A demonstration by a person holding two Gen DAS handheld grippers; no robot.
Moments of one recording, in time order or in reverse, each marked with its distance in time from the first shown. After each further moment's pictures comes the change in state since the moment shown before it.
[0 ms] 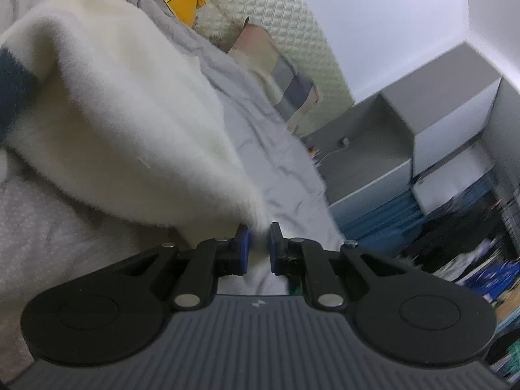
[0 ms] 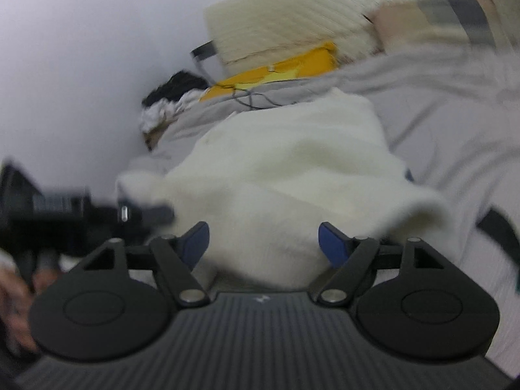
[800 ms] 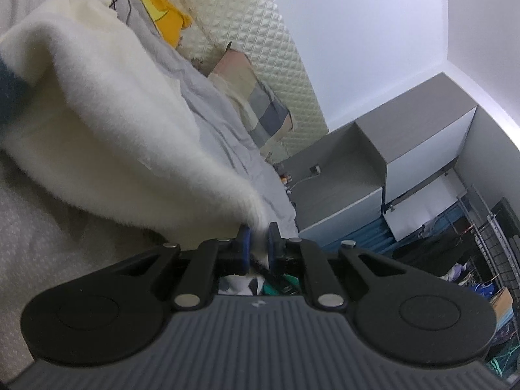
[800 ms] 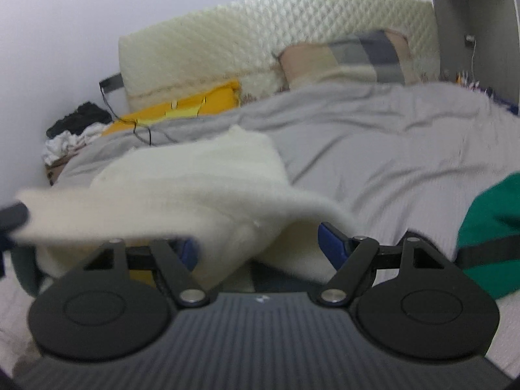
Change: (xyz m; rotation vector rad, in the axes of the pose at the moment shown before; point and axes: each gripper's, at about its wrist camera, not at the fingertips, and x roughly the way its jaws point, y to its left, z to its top) left arm -0.020 -0.004 0.007 -0.037 -0.098 -0.106; right arm 0.017 -0.036 -0.007 0.080 -0.143 -0.387
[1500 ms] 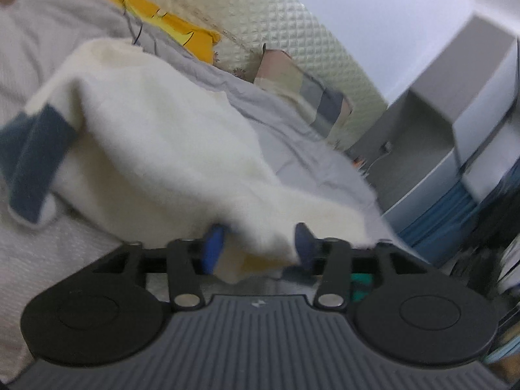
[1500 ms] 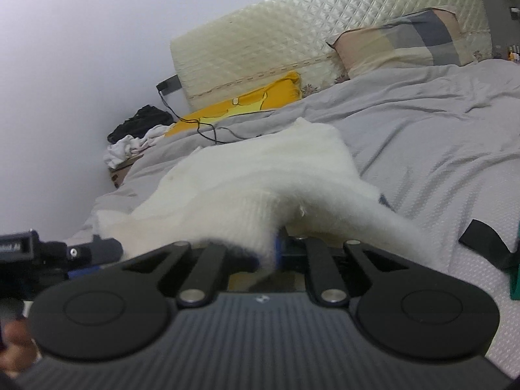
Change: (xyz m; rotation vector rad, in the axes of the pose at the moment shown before) left arm 0.006 -0.031 -0.023 0.273 0.025 0.343; right arm -0.015 0.014 0.009 0.043 0.027 0.267
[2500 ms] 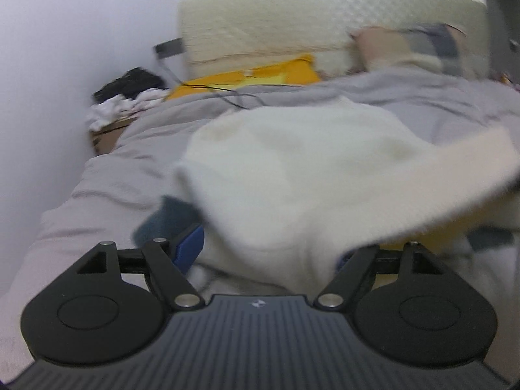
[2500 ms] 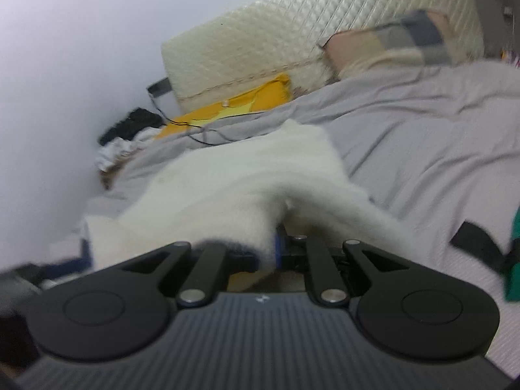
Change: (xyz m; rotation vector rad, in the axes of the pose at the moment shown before) left arm 0.049 -0.048 -0.028 0.469 -0.111 0.755; right arm 0.008 -0.003 -0.002 -0.015 -0.015 -0.061
